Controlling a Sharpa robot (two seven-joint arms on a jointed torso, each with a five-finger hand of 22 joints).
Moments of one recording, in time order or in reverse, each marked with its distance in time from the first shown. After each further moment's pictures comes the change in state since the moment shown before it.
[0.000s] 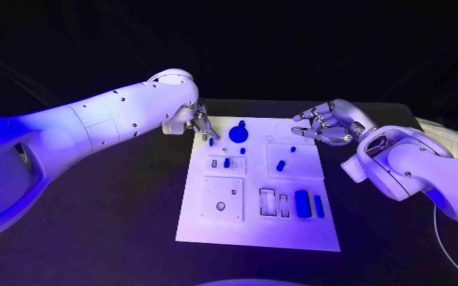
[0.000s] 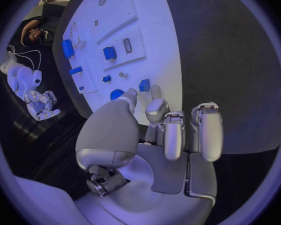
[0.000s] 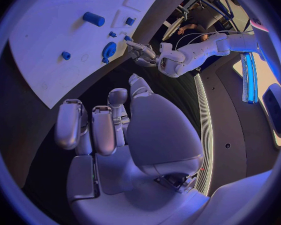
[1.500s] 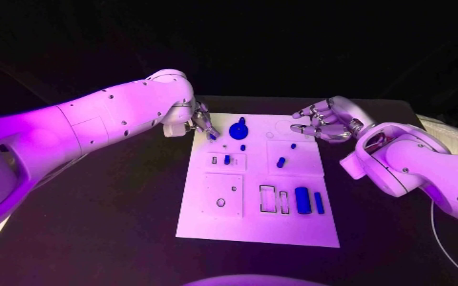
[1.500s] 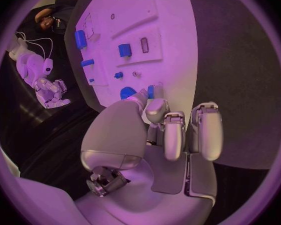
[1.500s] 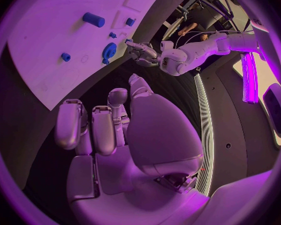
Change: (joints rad) left arm -0.010 -0.066 -0.002 0.096 0.127 -0.111 0.016; left_hand 0.229 0.090 0.178 -0.086 -0.004 -0.024 -0.016 0.025 0.046 0.000 -0.014 -0.007 -0.017 0.000 -0.011 0.000 0.000 0.000 0.004 -0.011 0.000 0.001; right arm -0.003 0.011 0.000 -0.011 0.000 0.007 0.000; right_hand 0.000 0.000 -0.003 -0.003 0.004 0.000 0.000 0.000 0.001 0.000 0.000 0.000 -0.002 0.000 0.000 0.000 0.000 0.000 0.000 0.000 0.000 -0.001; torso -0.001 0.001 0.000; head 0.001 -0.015
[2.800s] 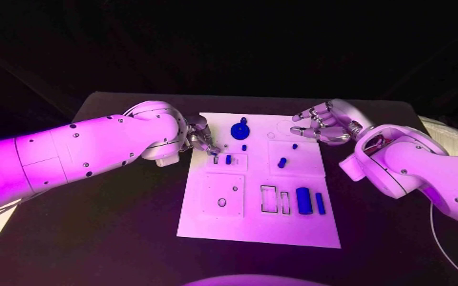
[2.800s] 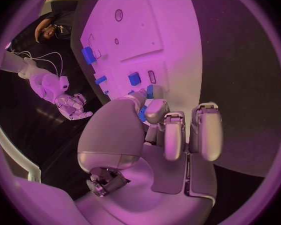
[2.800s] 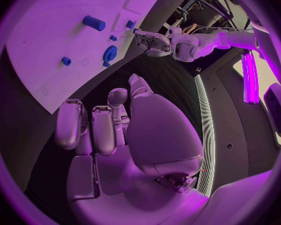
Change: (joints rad) left arm -0.083 -0.207 -0.022 0.341 -0.109 -0.229 0.096; left_hand -0.035 -0.072 0.099 0.005 -0.001 -0.001 0.002 0.044 0.021 0.018 -0.011 0.013 0.016 0.003 -0.003 0.000 0.000 0.000 0.000 0.000 0.004 0.000; right arm -0.009 0.001 -0.002 -0.006 0.003 0.006 0.000; right_hand 0.000 0.000 0.000 0.000 0.000 0.000 0.000 0.000 0.000 0.000 0.000 0.000 0.000 0.000 0.000 0.000 0.000 0.000 0.000 0.000 0.000 0.000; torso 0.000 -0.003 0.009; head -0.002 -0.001
